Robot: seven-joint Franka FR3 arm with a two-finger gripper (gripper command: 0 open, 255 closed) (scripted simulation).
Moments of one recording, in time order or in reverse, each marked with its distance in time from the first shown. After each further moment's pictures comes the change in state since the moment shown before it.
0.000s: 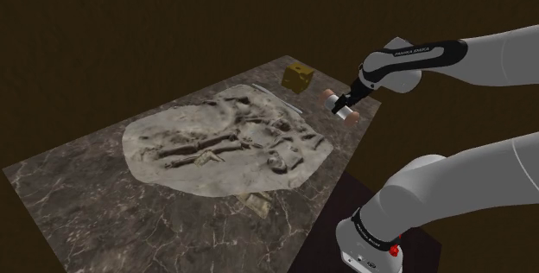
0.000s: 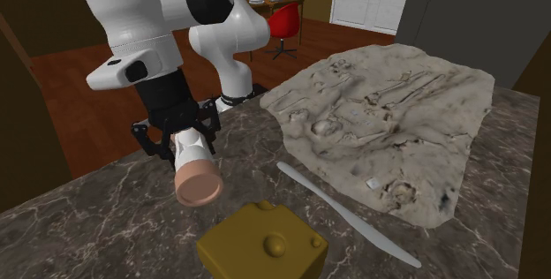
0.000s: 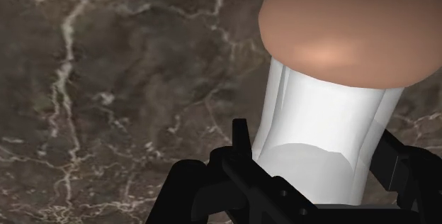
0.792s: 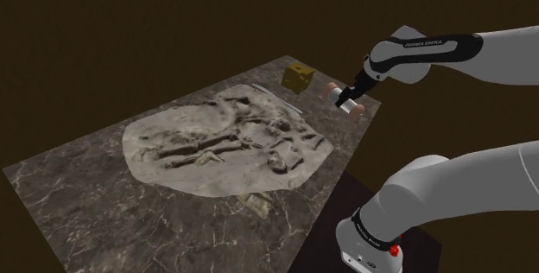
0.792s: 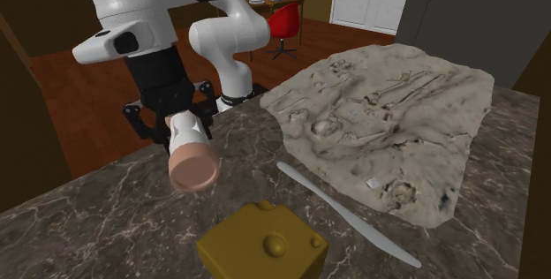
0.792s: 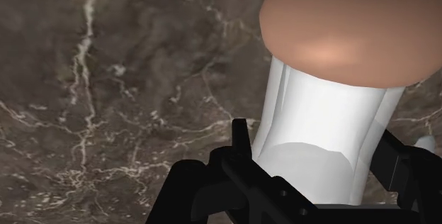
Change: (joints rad) arm -0.021 -0.060 0.037 0.051 -0.022 -0.109 0.036
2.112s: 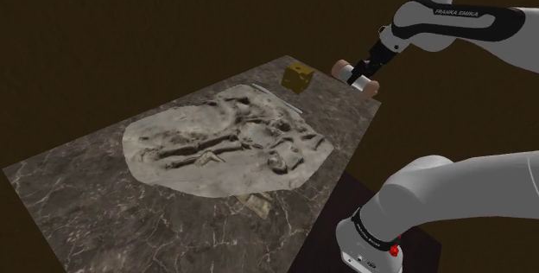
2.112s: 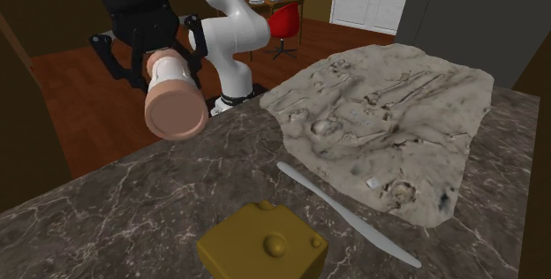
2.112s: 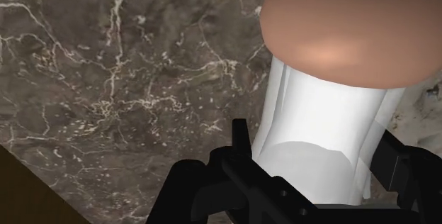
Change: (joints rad) arm -0.010 -0.083 0.070 0.209 -0.007 -0.287 0.060
